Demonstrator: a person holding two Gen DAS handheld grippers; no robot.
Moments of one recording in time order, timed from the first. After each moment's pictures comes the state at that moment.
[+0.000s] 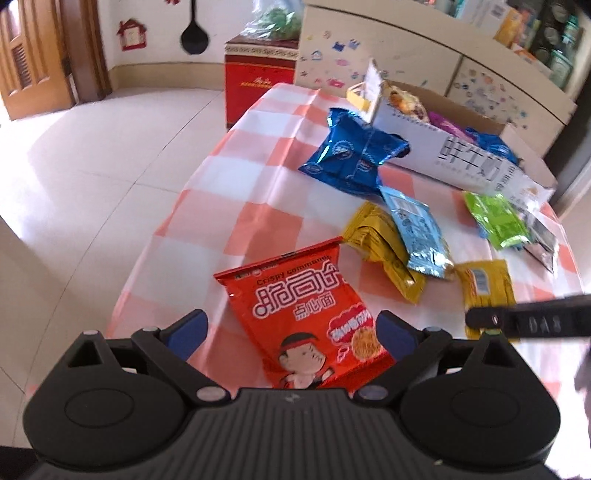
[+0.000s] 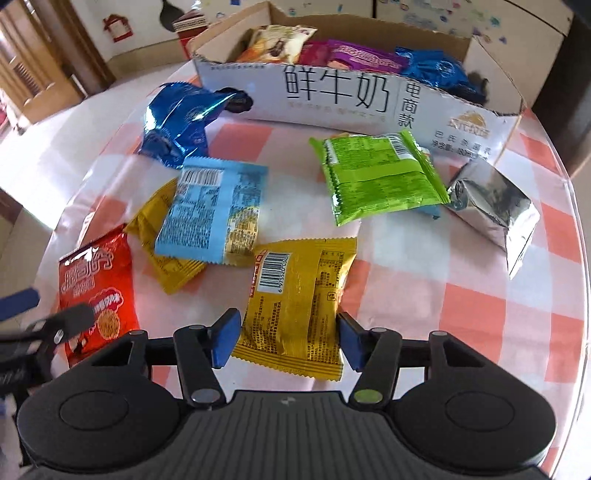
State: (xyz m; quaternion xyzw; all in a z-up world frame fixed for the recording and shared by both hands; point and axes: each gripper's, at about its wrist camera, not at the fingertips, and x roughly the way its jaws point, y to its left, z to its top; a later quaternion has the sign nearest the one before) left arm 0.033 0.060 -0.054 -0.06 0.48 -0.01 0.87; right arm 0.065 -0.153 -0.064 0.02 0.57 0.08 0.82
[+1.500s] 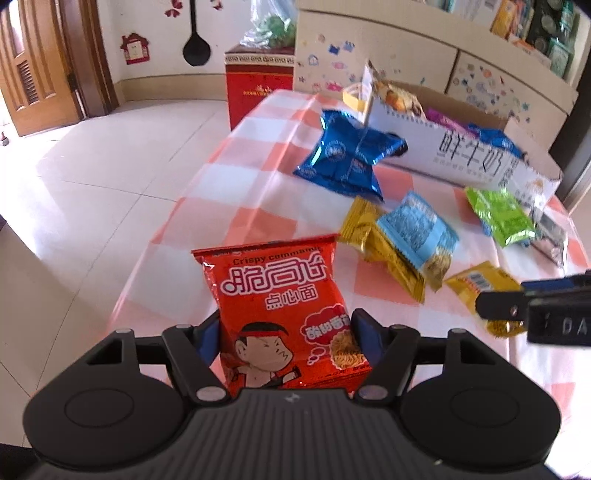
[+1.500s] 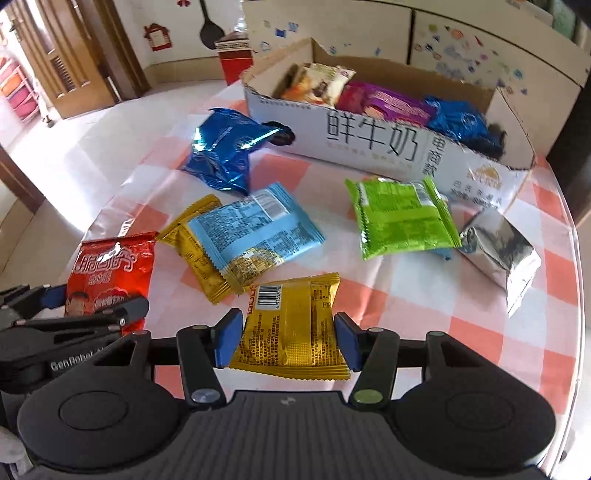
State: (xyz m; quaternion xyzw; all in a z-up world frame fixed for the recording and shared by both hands) left arm 0.029 0.044 -0.051 -0.03 0.47 0.00 0.88; right arm 0.052 -0.144 -0.033 0.00 0.52 0.13 0.84
